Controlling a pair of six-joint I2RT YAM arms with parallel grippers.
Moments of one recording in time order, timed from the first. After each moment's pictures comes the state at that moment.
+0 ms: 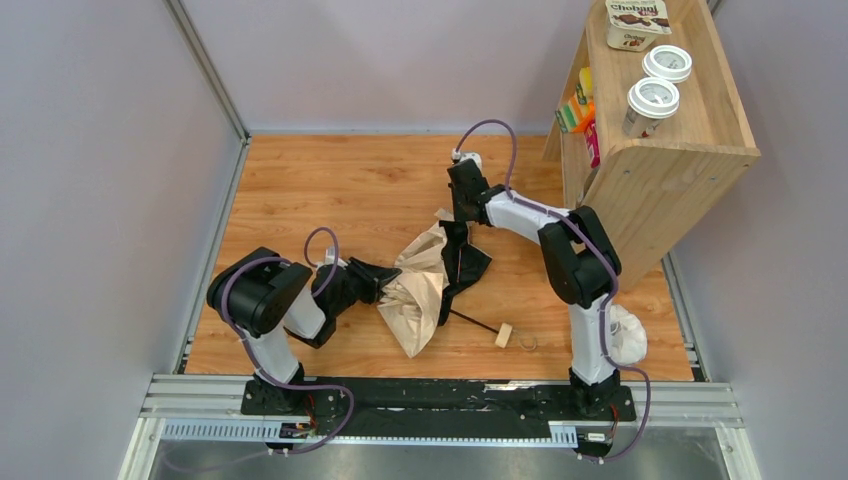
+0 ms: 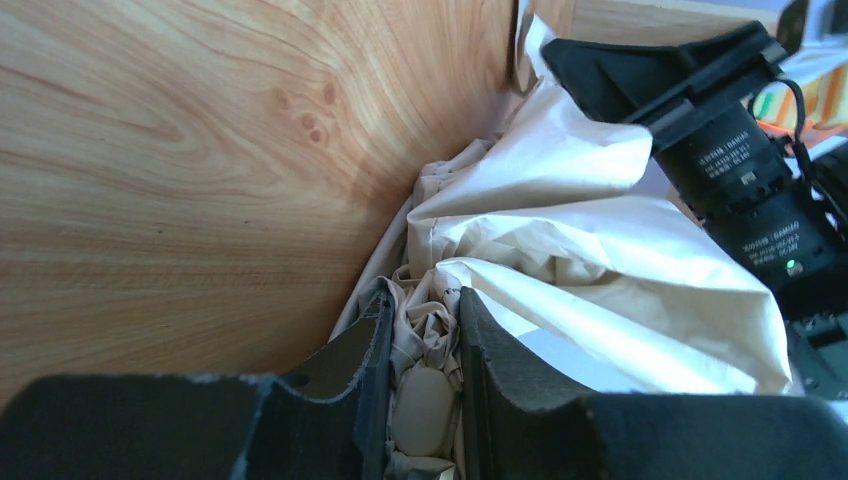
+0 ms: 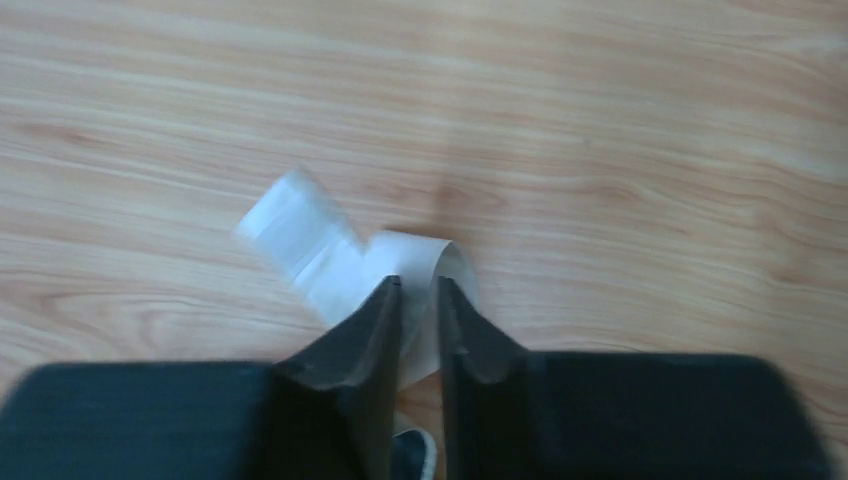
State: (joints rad) left arm -0.46 1.76 0.16 1.23 0.18 -1.48; right arm 0.54 2.06 1.45 -0.17 0.25 0.32
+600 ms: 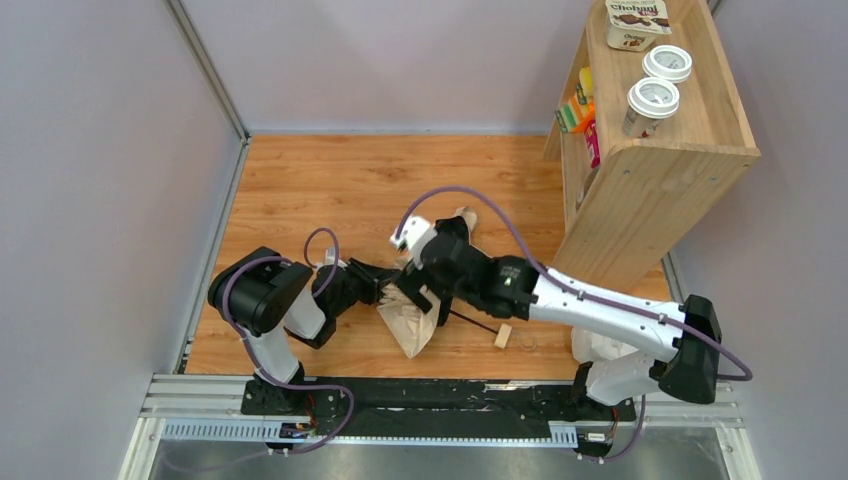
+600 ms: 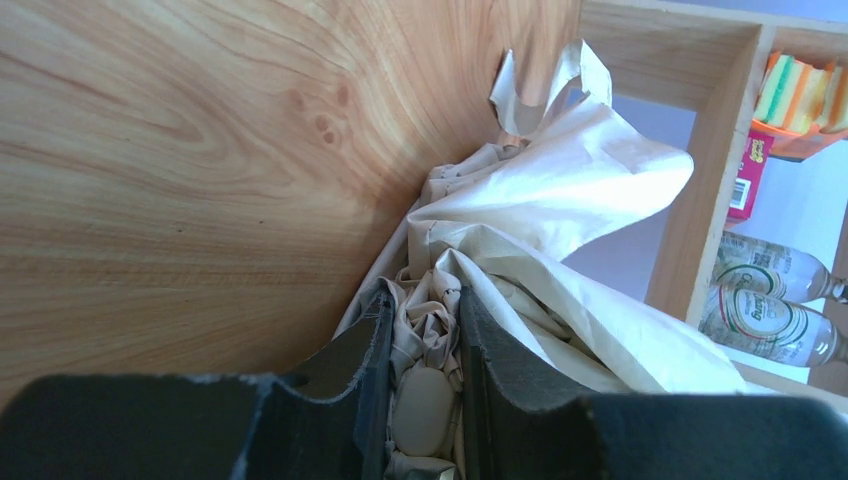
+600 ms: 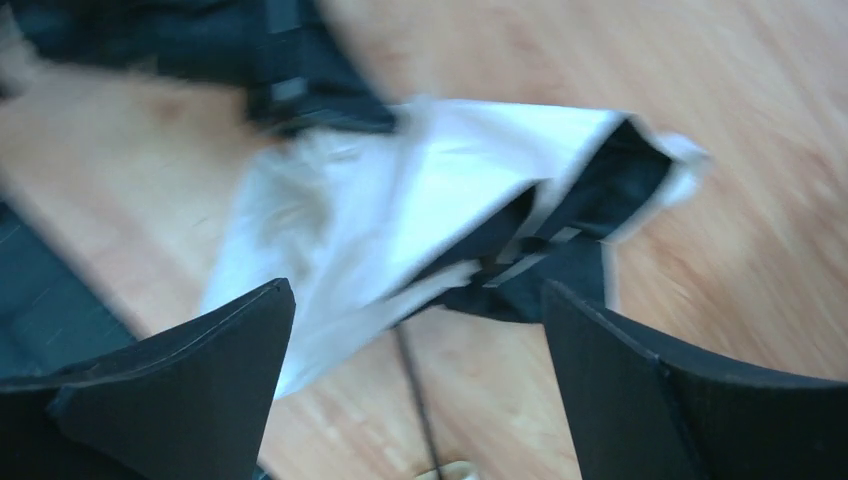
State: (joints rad) left arm -0.46 1.76 0.16 1.23 0.17 -1.46; right arm 1.06 1.39 1.25 -0.56 0.37 0.06
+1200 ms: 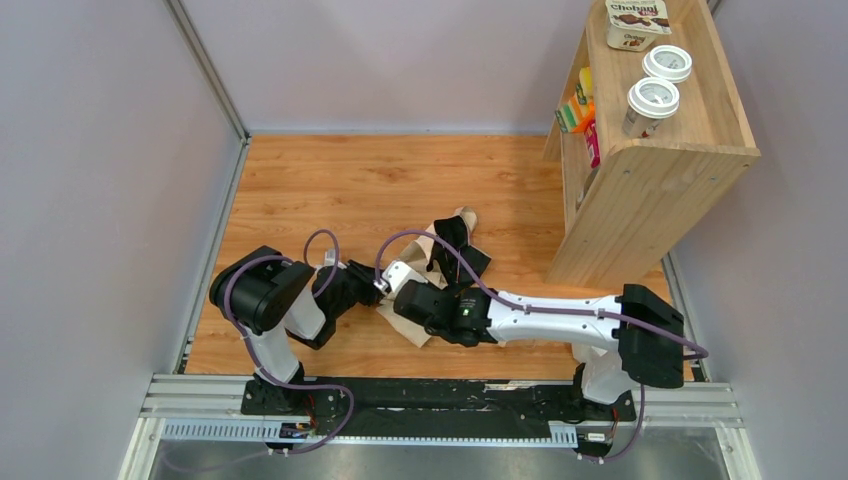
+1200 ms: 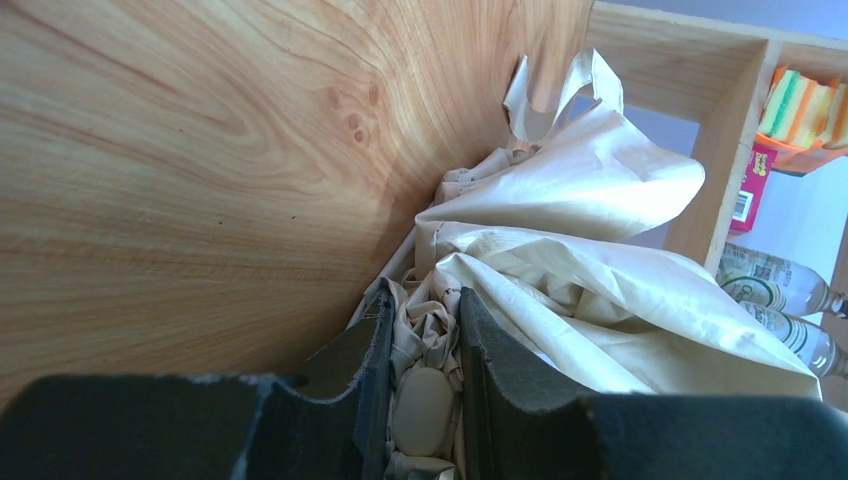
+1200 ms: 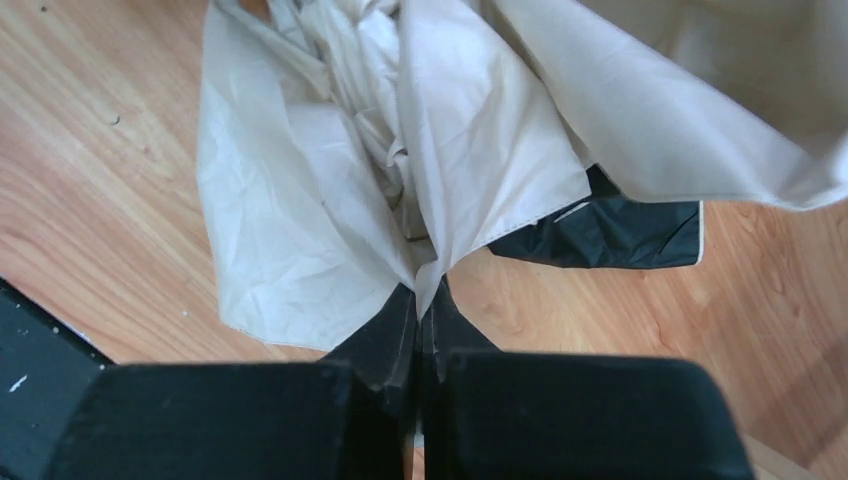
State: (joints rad) left arm -0.46 1.78 0.16 1.23 0.16 -1.49; right arm 1.30 1.54 1.07 -0.48 0.50 0.12
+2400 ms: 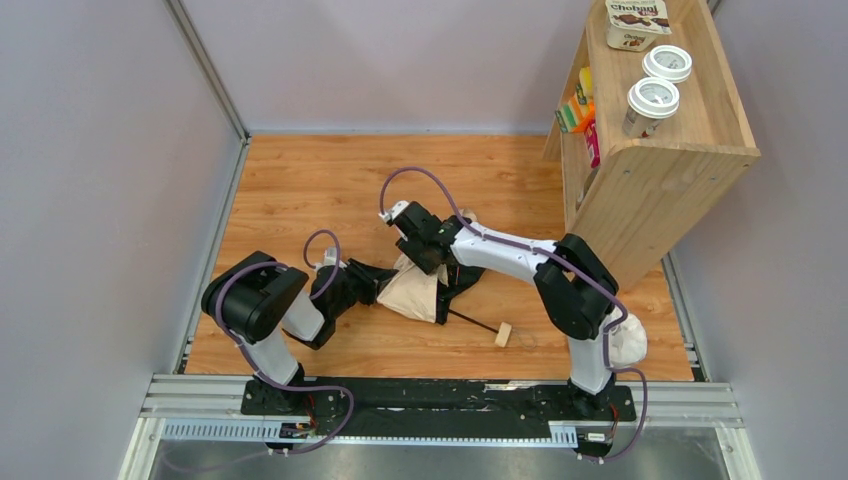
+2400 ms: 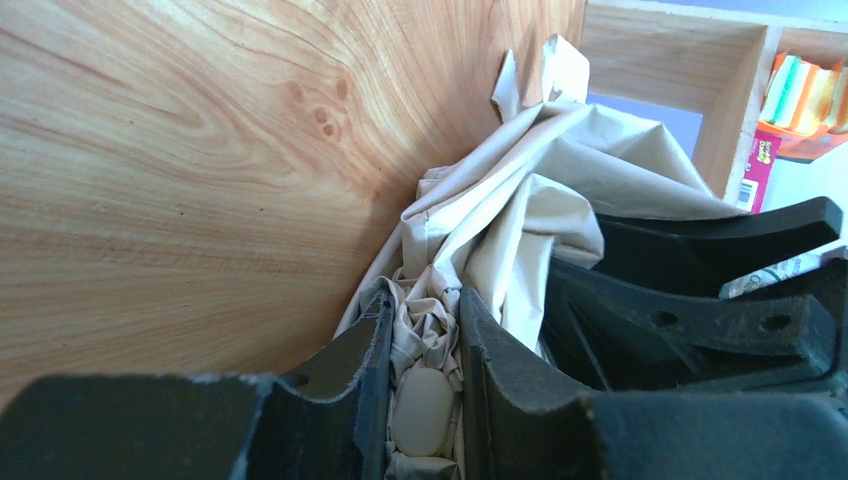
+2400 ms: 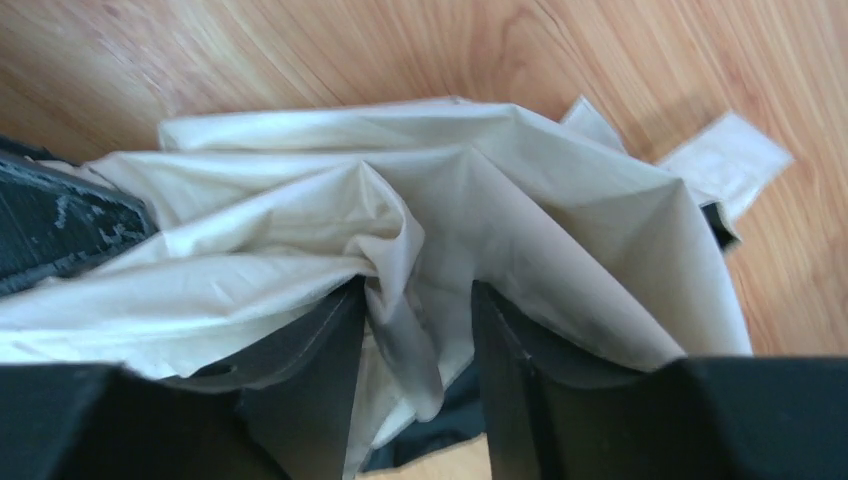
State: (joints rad) left arm -0.47 1.71 0.15 1.18 0.14 -1.45; right arm 0.89 1.95 1.41 -0.46 0.27 -0.06
